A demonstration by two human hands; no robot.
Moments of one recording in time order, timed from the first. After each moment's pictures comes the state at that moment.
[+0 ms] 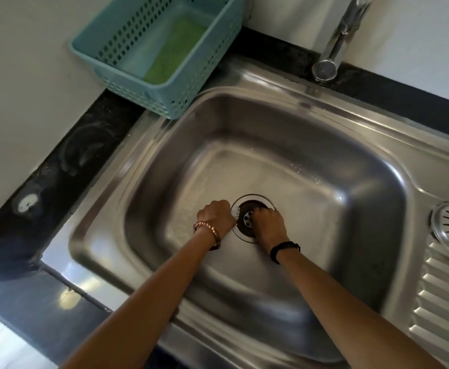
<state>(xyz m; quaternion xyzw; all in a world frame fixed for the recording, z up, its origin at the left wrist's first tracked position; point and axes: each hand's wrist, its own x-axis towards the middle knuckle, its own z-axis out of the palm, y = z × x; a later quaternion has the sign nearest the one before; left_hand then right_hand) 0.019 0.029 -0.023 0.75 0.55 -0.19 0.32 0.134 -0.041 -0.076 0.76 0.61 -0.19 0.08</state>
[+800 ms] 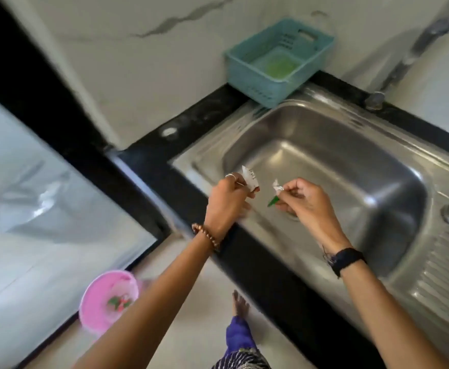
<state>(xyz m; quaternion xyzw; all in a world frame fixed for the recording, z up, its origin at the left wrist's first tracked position) -0.129 -0.095 0.126 0.53 0.59 0.28 0.53 0.027 -0.132 0.122 0.66 0.45 -0.43 -0.41</state>
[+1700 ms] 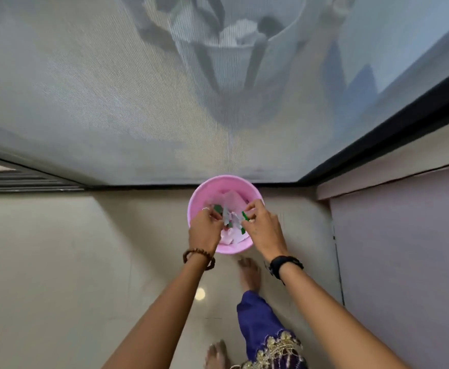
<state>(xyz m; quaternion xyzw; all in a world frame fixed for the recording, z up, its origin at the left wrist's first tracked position) -0.553 -0.244 -0.310 0.11 0.87 0.26 0.39 -0.456 -0.168 -0.317 0.50 0.74 -0.45 0.03</state>
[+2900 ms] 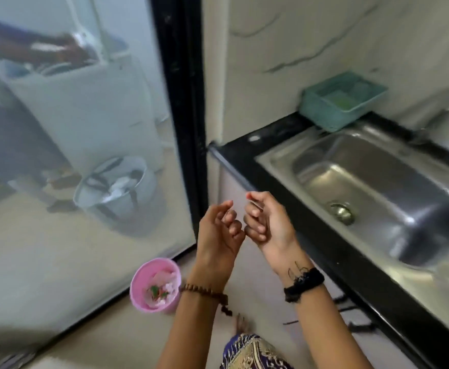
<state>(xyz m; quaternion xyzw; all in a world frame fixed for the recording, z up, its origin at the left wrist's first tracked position) -0.304 -0.266 0.195 0.03 0.38 0.57 0.73 -0.209 -0.248 0.198 0.40 0.22 -0.75 -0.49</state>
